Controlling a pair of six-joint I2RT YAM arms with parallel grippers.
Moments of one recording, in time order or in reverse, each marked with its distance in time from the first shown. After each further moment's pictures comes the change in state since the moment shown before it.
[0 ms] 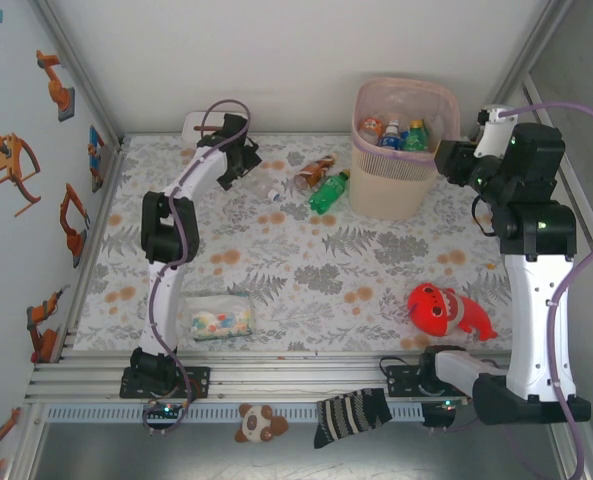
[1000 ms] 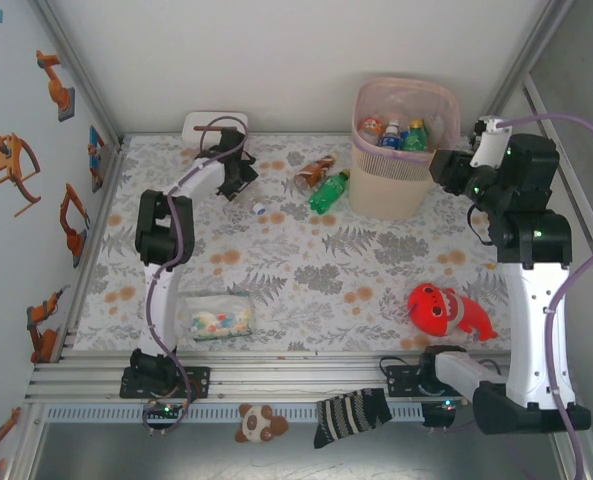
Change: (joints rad) left arm 0.013 -0.089 -0.267 0.182 0.080 -0.003; right arm 0.000 -0.053 -0.094 0.033 -0.060 0.061
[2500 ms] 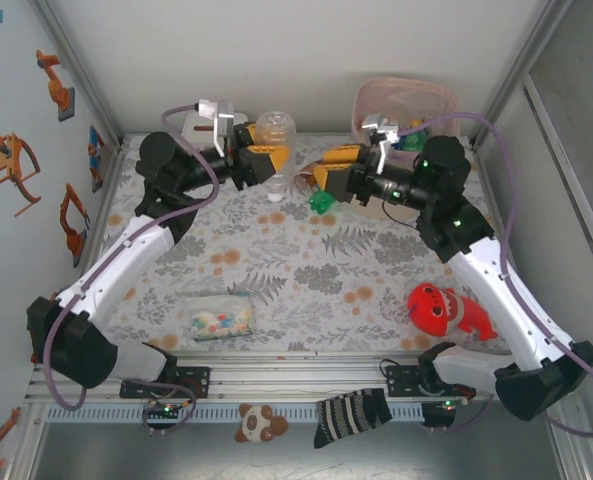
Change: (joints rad) left arm -0.170 -0.973 -0.645 1.107 0.991 0.437; right arm 0.492 0.106 -0.228 0.716 -0.465 0.117
